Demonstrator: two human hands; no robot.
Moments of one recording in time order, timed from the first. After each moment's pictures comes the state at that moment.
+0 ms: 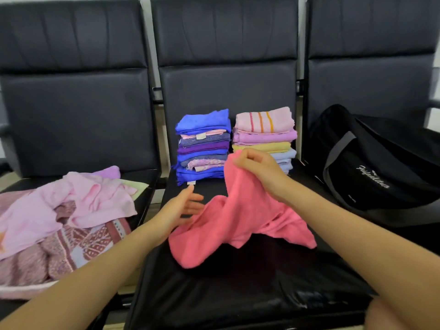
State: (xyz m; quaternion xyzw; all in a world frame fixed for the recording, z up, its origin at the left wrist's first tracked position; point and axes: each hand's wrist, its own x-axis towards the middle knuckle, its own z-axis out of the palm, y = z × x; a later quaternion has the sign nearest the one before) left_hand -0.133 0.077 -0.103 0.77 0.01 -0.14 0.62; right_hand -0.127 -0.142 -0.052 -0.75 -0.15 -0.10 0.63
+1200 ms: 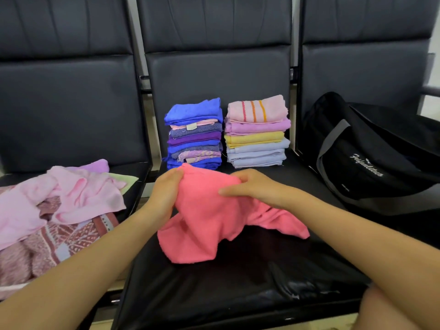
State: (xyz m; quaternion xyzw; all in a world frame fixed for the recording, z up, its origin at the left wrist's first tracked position) left_hand -0.109 0.058 -0.102 0.69 0.02 0.04 0.72; right_hand -0.145 -0.151 -0.074 -0.83 -0.14 0.11 0.52
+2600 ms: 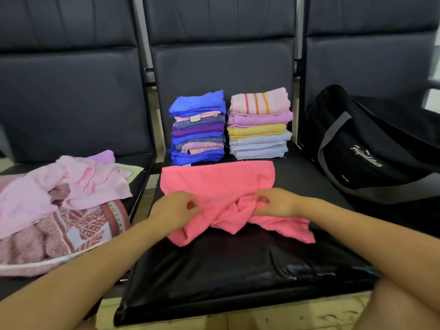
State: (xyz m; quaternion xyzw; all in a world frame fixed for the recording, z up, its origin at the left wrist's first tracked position) left_hand -0.135 0.079 -0.141 0.98 -0.14 0.00 0.12; right_hand -0.144 -0.205 -0.143 -0.96 -0.13 0.12 0.20
